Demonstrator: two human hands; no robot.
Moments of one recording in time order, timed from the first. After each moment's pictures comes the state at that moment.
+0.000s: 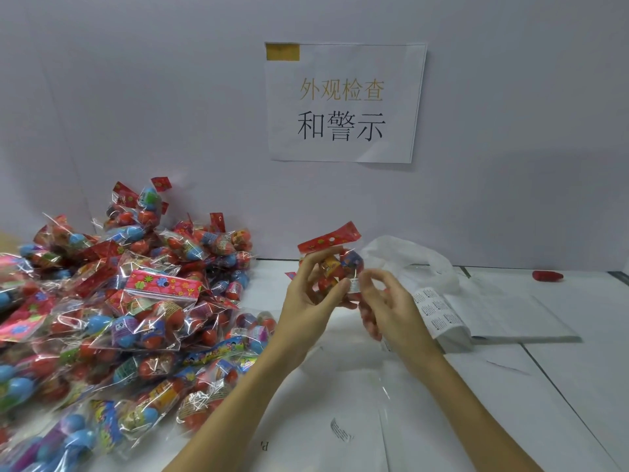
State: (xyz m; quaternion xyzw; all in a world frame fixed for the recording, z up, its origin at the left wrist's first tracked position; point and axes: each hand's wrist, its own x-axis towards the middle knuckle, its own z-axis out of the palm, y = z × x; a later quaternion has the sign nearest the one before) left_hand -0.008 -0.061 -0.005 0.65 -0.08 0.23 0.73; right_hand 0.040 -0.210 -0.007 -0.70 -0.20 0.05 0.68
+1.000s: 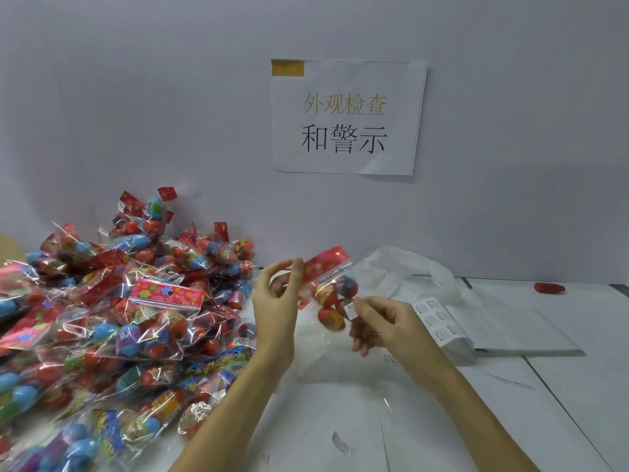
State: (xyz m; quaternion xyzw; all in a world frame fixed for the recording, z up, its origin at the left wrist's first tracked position) left_hand 0.002 -0.035 -0.006 0.54 0.14 0.32 0.76; right_hand 0.037 -0.219 0.002 -0.67 -0.25 0.15 0.68
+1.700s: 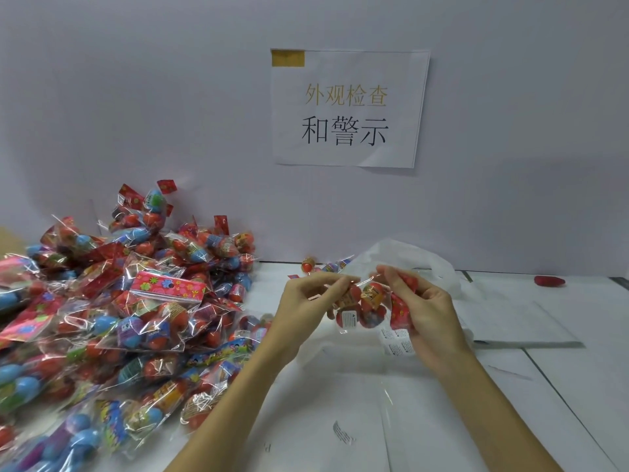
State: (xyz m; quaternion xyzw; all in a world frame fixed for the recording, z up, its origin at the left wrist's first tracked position) left_hand -0.008 -0.045 0.000 0.72 -0.02 0.20 0.67; right_hand 0.059 -0.231 -0.003 -0.58 -0.13 0.04 0.80
